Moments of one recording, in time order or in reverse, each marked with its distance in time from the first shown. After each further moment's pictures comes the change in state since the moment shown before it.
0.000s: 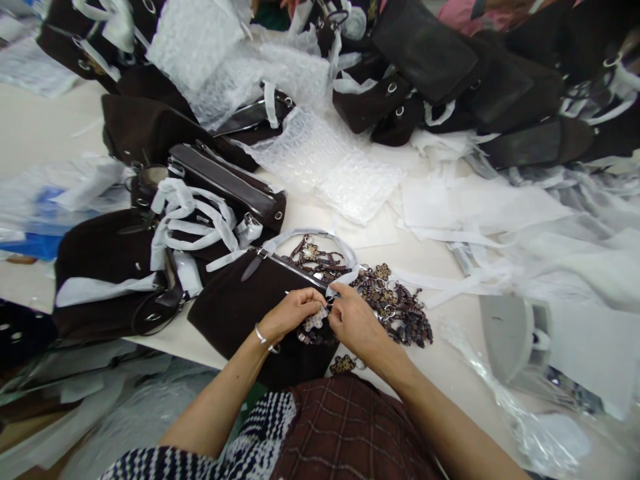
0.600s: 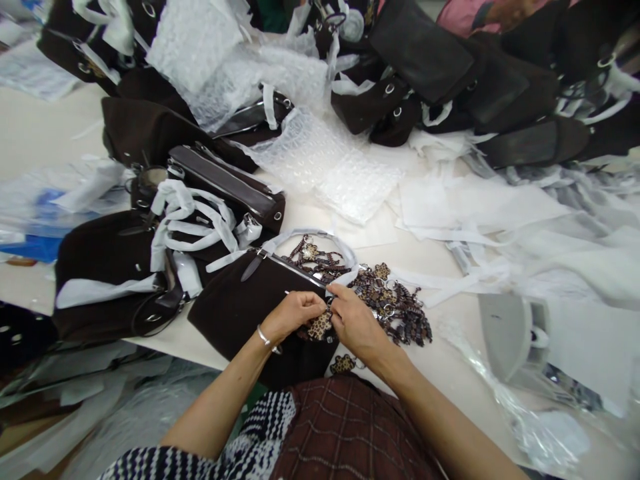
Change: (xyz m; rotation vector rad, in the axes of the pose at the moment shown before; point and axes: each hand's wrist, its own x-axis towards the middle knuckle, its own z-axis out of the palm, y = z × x) left_hand 0.000 -0.006 0.002 0.111 0.037 -0.073; right_hand -0.008 0.014 0.008 0.079 0.048 -0.147
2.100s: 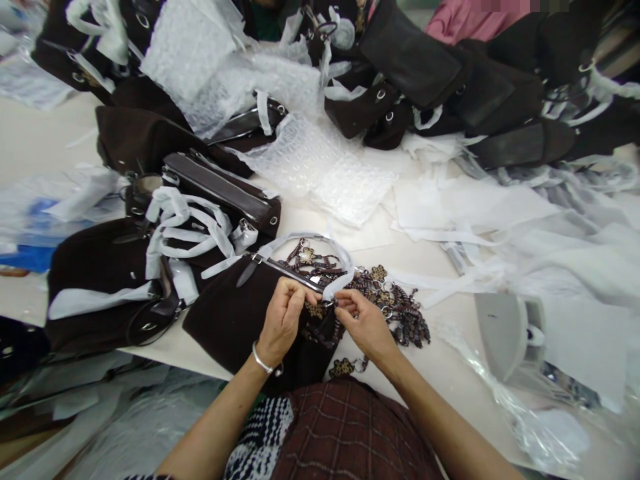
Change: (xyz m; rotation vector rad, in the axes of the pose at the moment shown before) left_hand -0.028 0.030 0.016 0.115 0.463 0.553; right_hand -0.004 -0.003 -0.014 0.485 0.164 0.484
